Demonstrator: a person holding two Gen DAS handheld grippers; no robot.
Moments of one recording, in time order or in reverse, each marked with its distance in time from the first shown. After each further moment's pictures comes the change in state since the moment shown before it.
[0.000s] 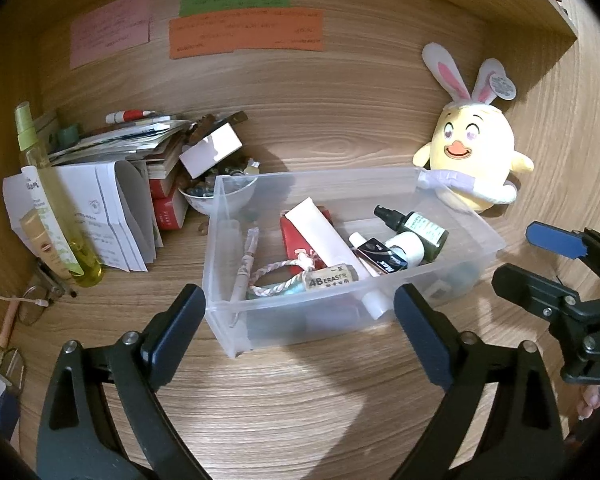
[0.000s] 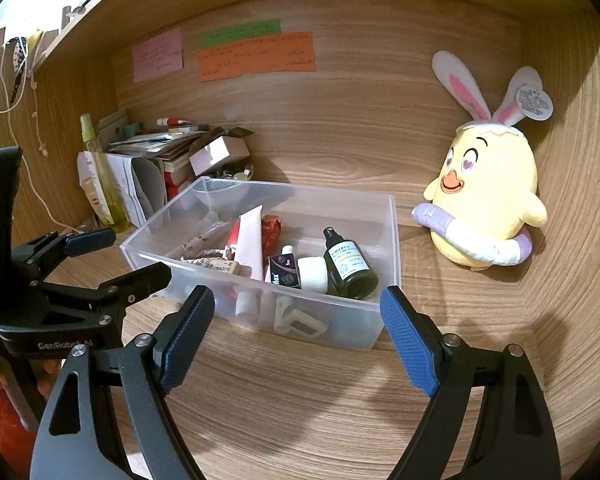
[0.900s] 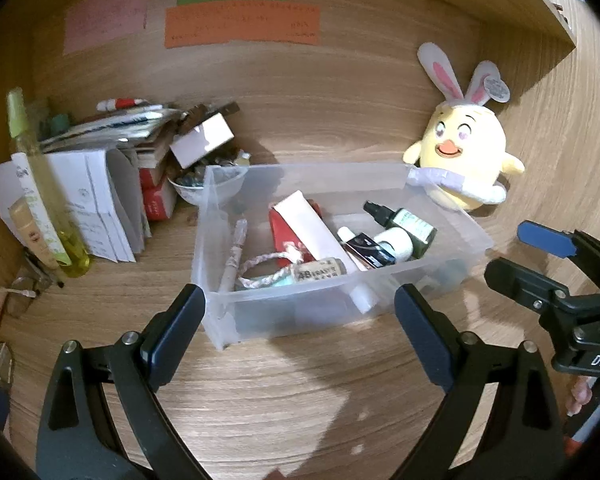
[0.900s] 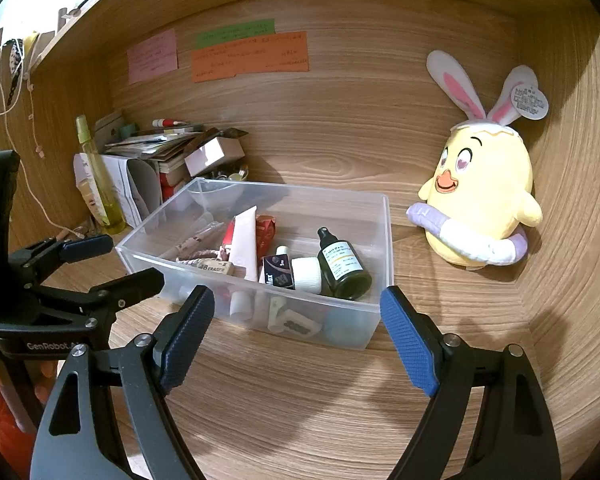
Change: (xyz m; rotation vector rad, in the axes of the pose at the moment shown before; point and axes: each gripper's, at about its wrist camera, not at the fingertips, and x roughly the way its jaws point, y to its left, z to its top) left arm 0.002 0.002 -0.001 -0.028 0.036 -0.065; right arm 0.001 -0.004 0.000 0.000 0.000 -0.005
